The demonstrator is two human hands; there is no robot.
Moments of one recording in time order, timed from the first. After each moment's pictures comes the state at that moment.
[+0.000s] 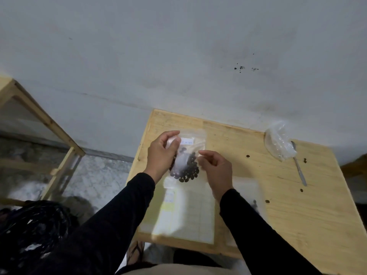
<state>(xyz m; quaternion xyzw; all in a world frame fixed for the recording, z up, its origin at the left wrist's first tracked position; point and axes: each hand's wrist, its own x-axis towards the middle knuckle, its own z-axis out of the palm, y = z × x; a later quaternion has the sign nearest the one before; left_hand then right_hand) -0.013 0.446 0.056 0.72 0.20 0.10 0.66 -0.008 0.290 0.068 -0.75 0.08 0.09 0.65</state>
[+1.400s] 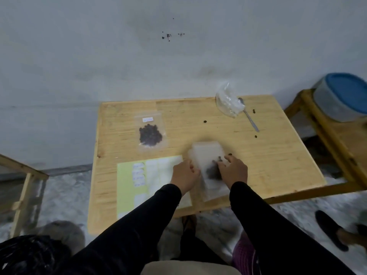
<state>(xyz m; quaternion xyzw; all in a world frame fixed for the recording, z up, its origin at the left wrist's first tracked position) -0.071 0.293 0.019 0.86 0.06 -0.24 0.44 -0.069 0.137 0.024 -0.93 0.25 0.08 0.27</state>
